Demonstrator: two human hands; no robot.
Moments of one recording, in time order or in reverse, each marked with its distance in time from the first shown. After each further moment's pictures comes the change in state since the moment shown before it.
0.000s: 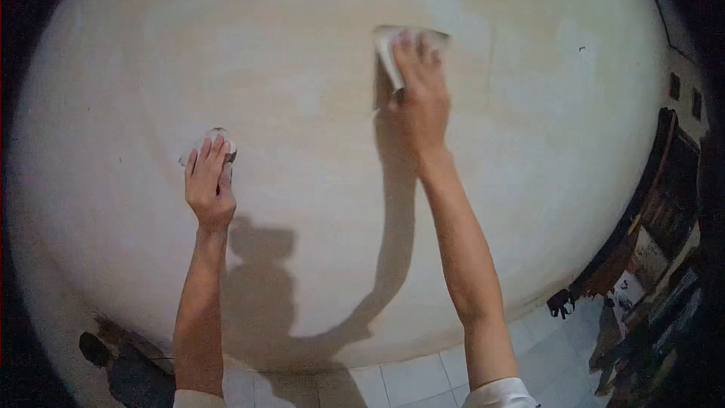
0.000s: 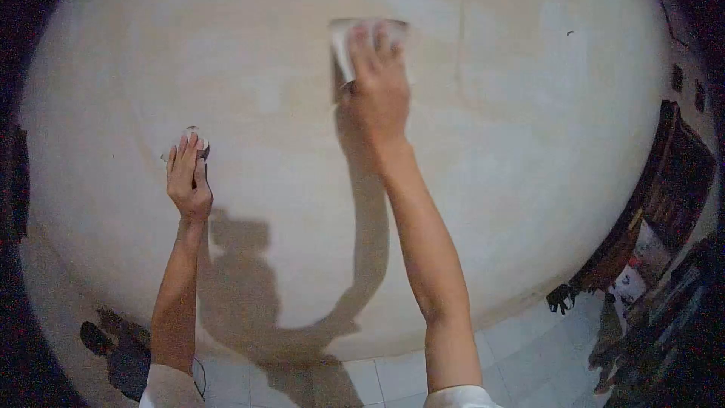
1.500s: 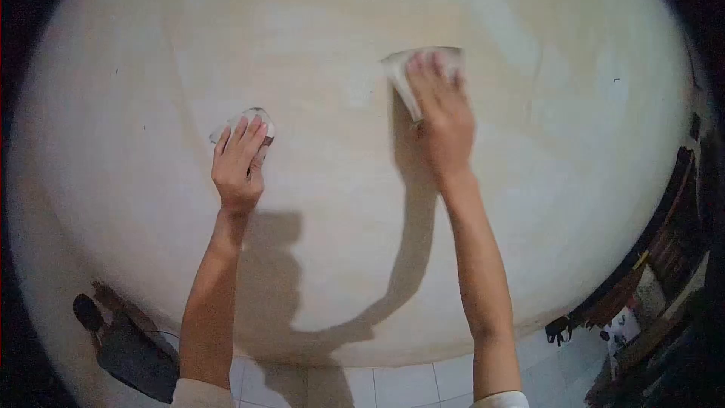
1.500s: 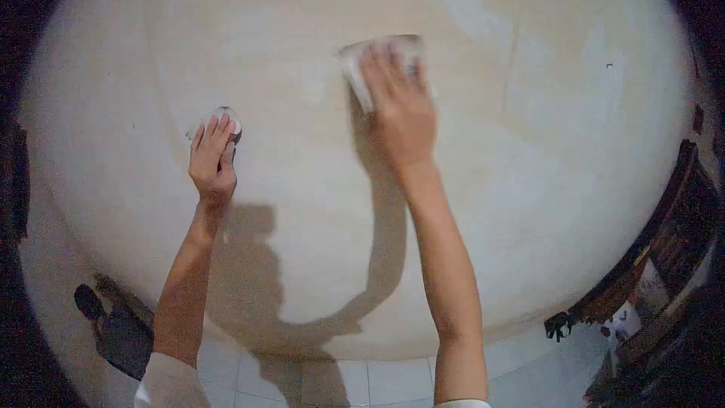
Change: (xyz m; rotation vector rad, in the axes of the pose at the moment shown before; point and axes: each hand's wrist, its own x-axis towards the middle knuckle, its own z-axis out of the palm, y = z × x) left_hand 0.003 0.000 0.000 0.024 0.041 0.036; right_hand -0.013 -0.014 0.006 -0.031 -0.113 -0.202
